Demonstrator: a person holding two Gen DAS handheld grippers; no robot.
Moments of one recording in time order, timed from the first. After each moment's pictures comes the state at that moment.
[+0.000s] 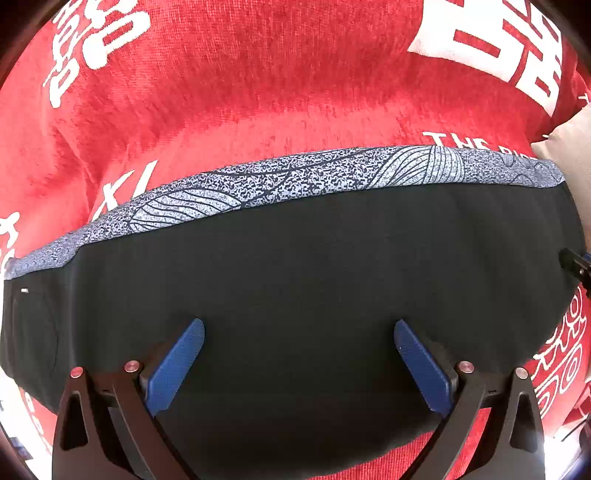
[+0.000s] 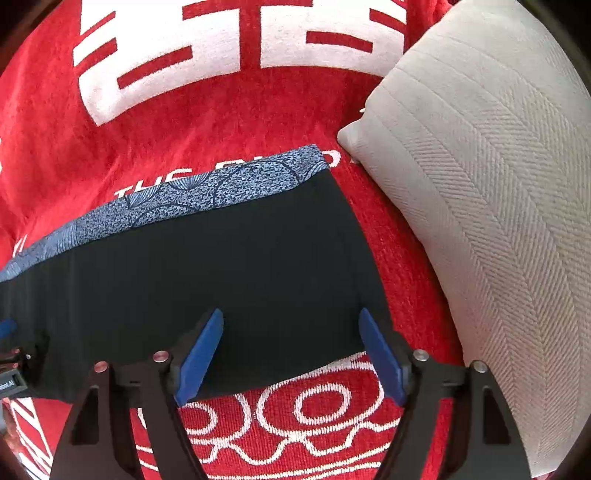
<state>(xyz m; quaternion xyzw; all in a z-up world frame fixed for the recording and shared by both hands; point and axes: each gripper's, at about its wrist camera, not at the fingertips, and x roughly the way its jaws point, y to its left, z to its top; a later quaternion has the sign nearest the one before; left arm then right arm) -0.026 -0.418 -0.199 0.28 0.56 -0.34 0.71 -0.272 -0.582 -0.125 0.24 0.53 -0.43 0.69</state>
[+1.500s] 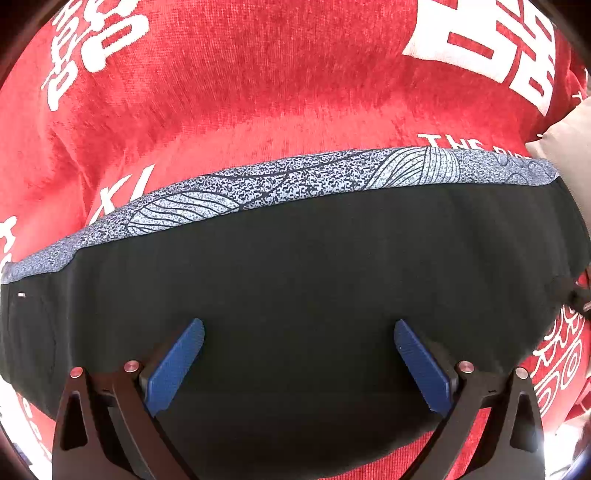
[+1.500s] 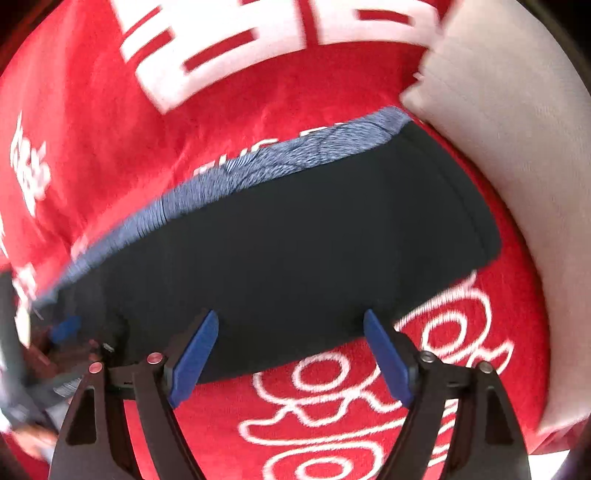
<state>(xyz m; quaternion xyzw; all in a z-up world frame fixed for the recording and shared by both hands) -0.029 -0.409 -0.198 0.27 0.55 -0.35 0.71 -0.251 -0.541 -0.127 0.39 0.47 -0.37 0.70</state>
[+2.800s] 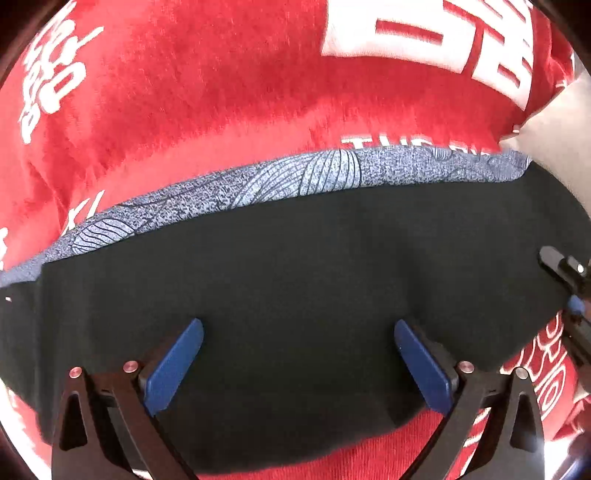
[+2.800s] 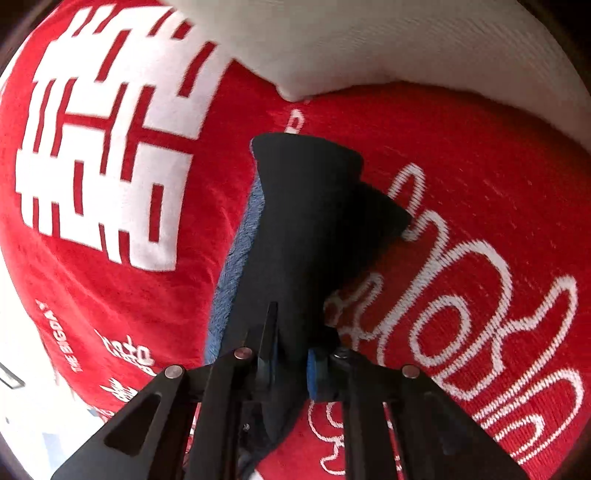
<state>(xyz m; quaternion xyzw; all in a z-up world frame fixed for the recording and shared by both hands) -0.083 -0.466 -0.195 0.27 0.53 -0.36 0.72 -0.348 -0.585 -0.152 0.65 0.19 -0.35 0.65</state>
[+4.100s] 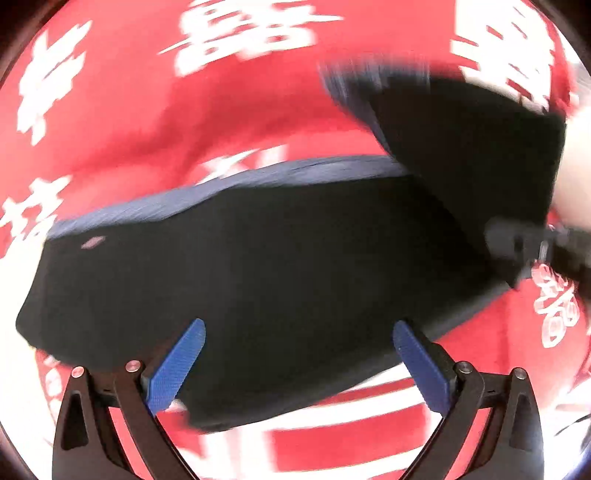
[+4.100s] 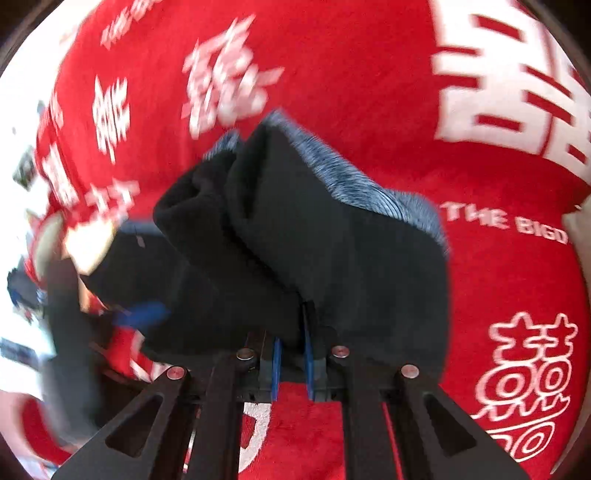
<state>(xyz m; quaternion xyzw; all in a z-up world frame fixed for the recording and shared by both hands) -0.001 -0.249 -0.146 0.23 0.52 -0.33 0.75 -0.108 -0.403 -0.084 0.25 0.51 -0.18 0.80</state>
